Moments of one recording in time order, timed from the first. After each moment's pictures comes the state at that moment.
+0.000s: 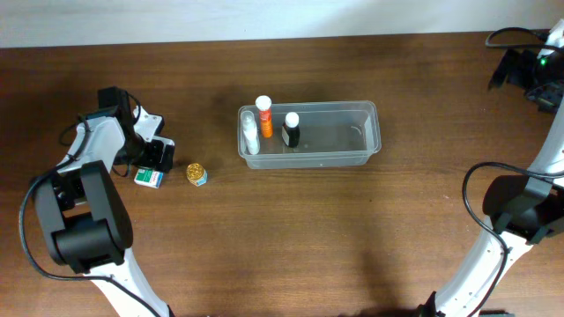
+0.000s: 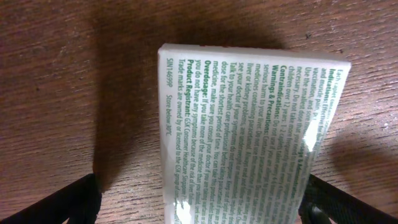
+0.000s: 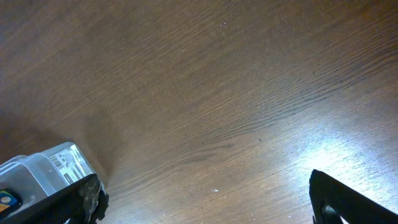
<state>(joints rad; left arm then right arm) 0.21 2.10 1.47 -0.80 0.03 0.43 -0.44 2.27 2.66 -1.69 -0.08 0.11</state>
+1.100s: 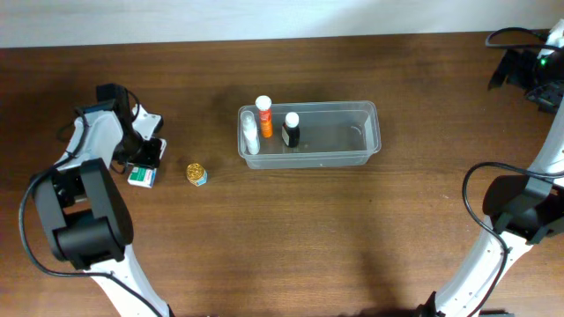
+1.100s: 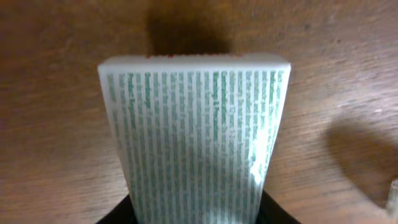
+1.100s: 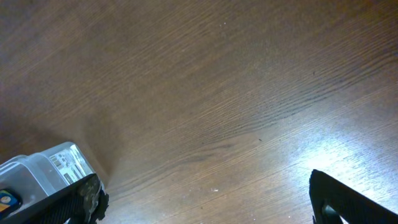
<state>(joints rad) 0.21 2.13 1.55 -0.91 0.02 0.43 -0.44 2.27 2.66 -1.69 -0.08 0.11</state>
